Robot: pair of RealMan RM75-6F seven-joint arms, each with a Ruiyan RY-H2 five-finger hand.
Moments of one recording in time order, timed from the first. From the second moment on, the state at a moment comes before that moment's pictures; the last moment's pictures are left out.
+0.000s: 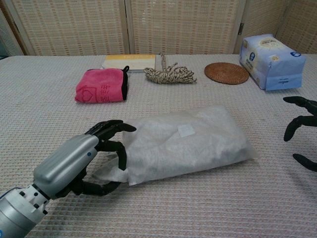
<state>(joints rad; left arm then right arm) -0.38 -2.05 0.06 -0.93 1.74 1.46 -0.16 0.19 -1.62 0.02 -1.23 -1.62 1.39 0.02</state>
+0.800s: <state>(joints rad) -0.41 -2.05 0.03 -0.92 1.71 1.44 -0.16 0.22 -1.88 0.03 -0.97 -1.59 1.40 0.25</state>
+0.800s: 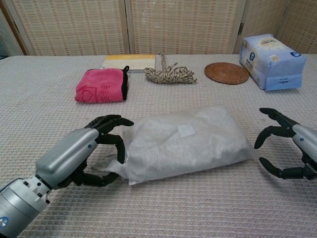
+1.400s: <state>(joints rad) -0.42 -2.04 0.02 -0.90 1.69 1.43 -0.17 0.24 -1.95 0.04 -0.87 -1.56 1.39 0.29</state>
